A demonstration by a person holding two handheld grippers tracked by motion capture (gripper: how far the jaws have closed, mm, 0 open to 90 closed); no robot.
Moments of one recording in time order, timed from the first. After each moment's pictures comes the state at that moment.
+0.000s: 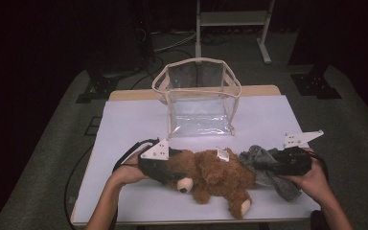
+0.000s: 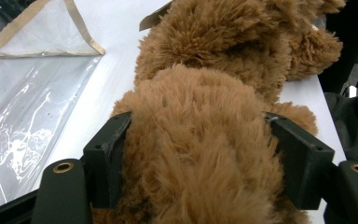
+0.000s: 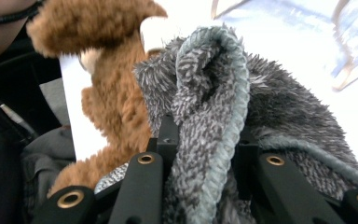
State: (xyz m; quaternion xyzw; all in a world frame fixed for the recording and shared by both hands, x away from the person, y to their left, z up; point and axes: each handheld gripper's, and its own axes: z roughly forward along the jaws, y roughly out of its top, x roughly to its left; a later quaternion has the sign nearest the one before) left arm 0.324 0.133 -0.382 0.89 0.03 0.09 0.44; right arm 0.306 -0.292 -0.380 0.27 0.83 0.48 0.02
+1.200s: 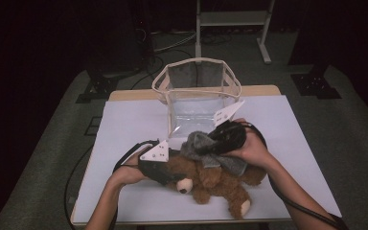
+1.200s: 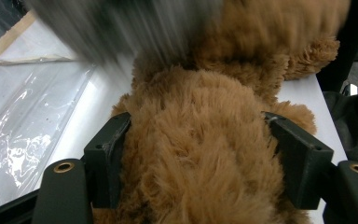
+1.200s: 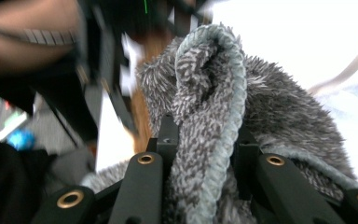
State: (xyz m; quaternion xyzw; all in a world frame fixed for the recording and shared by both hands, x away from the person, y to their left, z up) left arm 0.322 0.134 -0.385 0.89 0.02 0.09 0.45; right arm 0.362 -0.127 -0.331 0.11 0.89 0.44 -0.05
